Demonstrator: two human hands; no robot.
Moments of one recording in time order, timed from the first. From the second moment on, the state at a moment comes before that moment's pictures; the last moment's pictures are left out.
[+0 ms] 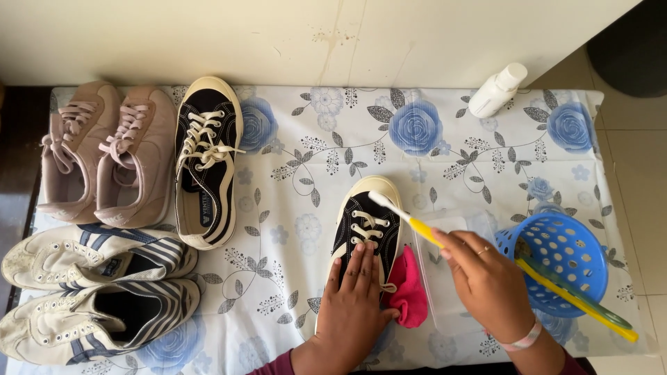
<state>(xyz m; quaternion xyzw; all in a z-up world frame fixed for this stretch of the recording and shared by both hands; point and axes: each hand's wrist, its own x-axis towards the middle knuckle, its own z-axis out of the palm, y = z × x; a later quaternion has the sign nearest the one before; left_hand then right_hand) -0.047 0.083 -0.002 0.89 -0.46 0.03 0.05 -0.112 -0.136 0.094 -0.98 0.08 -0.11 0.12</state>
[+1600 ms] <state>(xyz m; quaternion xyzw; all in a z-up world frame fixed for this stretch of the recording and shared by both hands) -0.048 0.080 -0.011 0.87 -0.49 -0.01 0.04 -0.092 -0.133 0.093 -0.99 -0.10 -0.04 0.00</state>
